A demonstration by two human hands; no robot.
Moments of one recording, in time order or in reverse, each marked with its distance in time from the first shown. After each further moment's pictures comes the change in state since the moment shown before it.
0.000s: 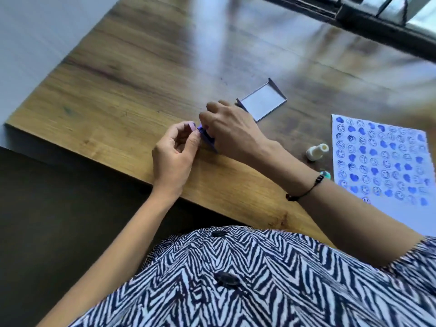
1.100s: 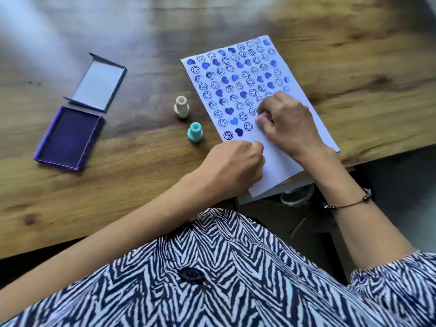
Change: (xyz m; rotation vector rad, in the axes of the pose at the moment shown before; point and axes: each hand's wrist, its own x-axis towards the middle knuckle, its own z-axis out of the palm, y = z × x) left_hand -0.122 0.039 0.190 0.739 -1.293 0.866; right_hand -0.266 0.098 -0.036 -0.044 0.153 0.990
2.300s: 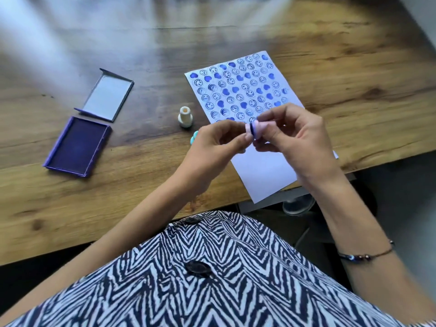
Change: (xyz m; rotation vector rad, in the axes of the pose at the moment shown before) left_hand -0.012 -0.009 -0.035 -1.188 0.267 -0.342; right_hand -0.041 -0.033 -0.033 1.142 0.081 0.221
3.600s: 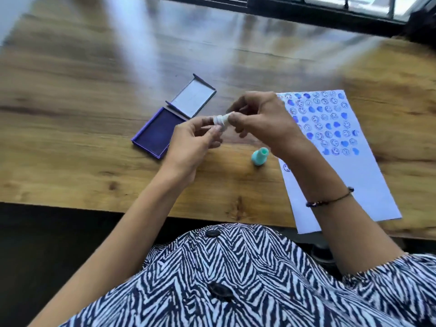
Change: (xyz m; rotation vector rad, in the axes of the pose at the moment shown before) left_hand -0.031 0.005 -0.098 -0.047 0.619 -0.038; right_hand 0.077 -0.027 0.131 -0.328 -0.415 -0.110
